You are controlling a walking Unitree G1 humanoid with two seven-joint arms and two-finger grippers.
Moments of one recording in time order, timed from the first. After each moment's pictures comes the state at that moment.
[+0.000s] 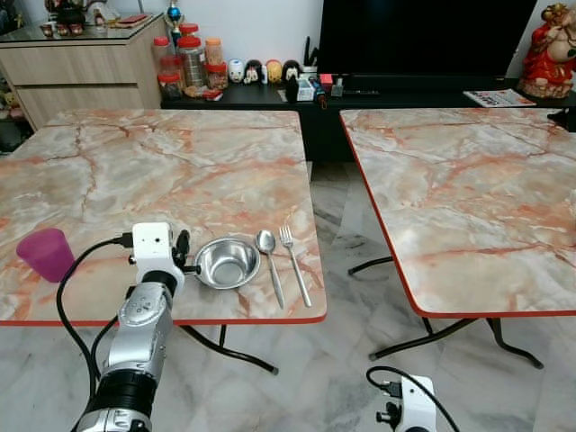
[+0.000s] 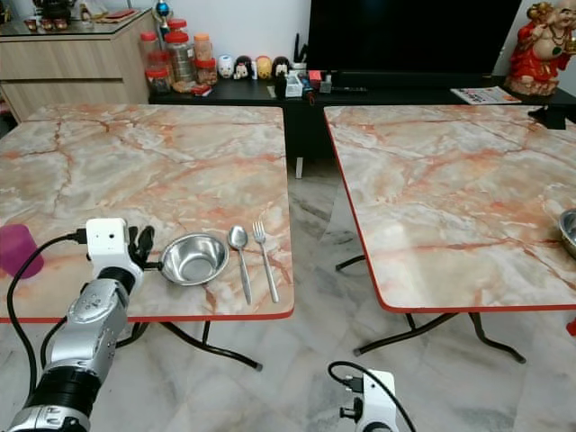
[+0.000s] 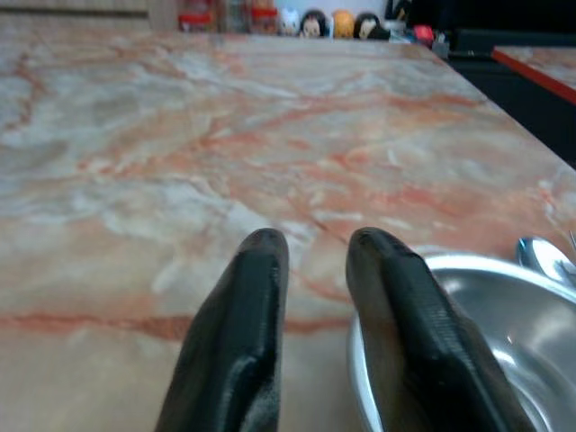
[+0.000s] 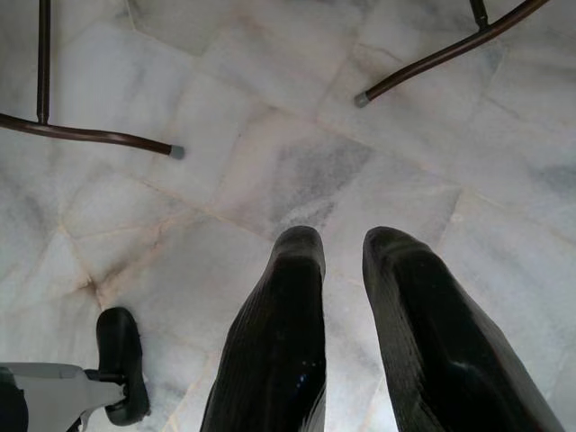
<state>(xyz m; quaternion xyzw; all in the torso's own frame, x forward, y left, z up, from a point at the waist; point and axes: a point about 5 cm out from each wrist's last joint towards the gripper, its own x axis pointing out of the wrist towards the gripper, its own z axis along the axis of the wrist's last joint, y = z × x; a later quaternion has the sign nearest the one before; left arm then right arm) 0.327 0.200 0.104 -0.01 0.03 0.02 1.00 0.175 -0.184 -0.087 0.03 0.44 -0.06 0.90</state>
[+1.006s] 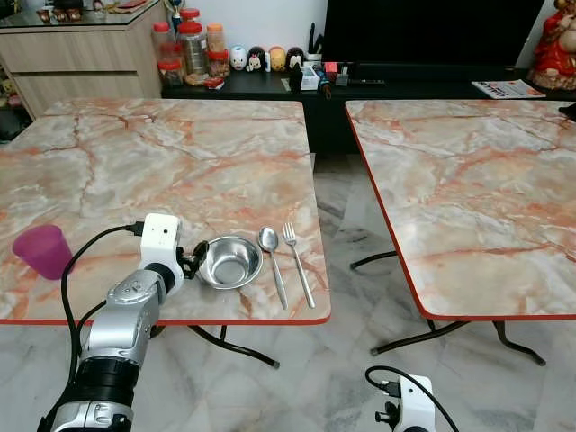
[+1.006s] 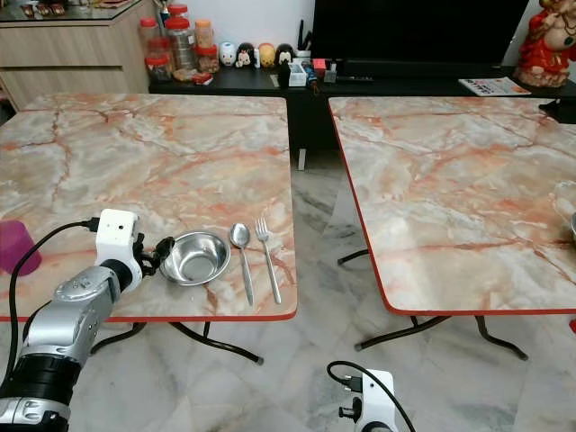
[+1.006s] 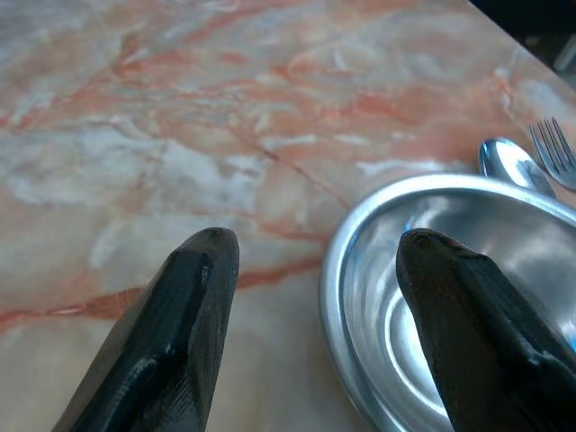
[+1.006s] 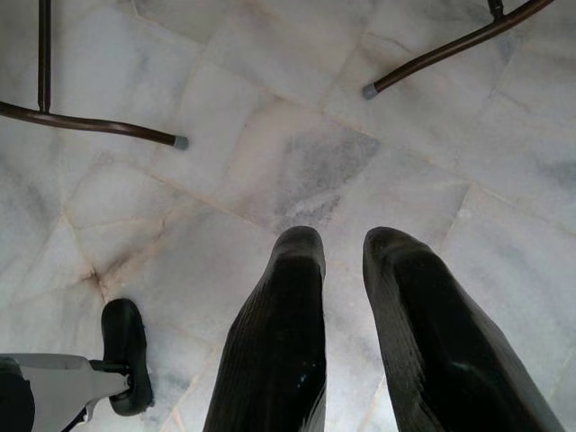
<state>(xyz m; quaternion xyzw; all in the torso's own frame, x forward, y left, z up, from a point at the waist) 0.329 0.199 0.120 0.03 0.14 -0.08 0.99 0.175 -0.181 -0.087 0.03 0.44 -0.06 0.90</state>
